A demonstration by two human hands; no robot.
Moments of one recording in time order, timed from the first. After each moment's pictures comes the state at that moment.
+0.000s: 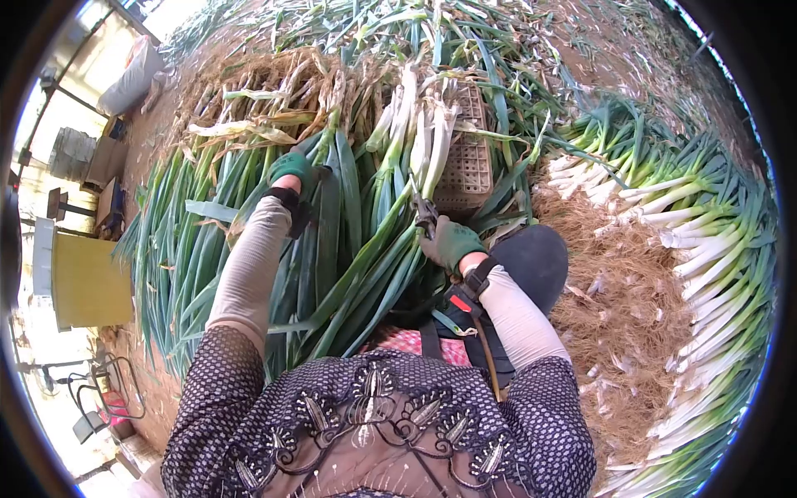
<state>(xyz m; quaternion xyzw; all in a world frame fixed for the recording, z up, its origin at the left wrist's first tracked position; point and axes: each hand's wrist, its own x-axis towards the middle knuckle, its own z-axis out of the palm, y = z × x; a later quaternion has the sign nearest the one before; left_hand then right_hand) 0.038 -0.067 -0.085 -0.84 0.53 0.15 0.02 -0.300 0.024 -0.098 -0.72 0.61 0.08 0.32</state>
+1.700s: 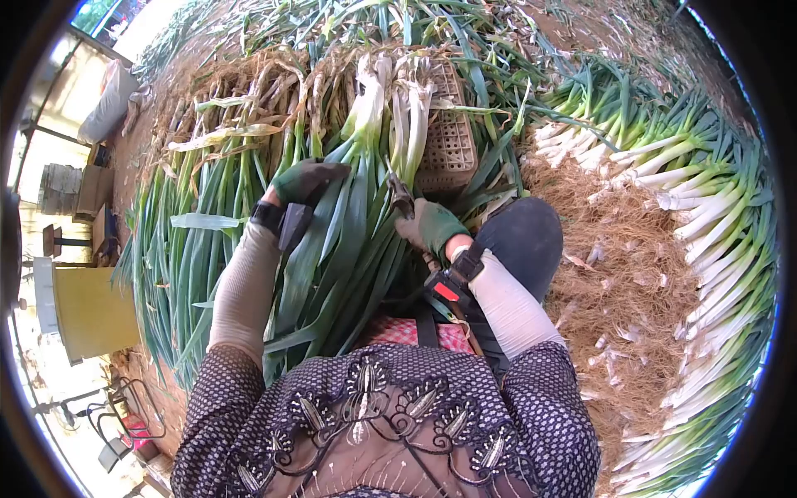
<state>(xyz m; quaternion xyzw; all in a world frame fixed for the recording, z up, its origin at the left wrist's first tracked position) -0.024 -0.037 -0.072 -0.59 0.51 0.60 -0.19 -0.300 0.027 -0.102 -0.70 0.60 -0.04 0.40</state>
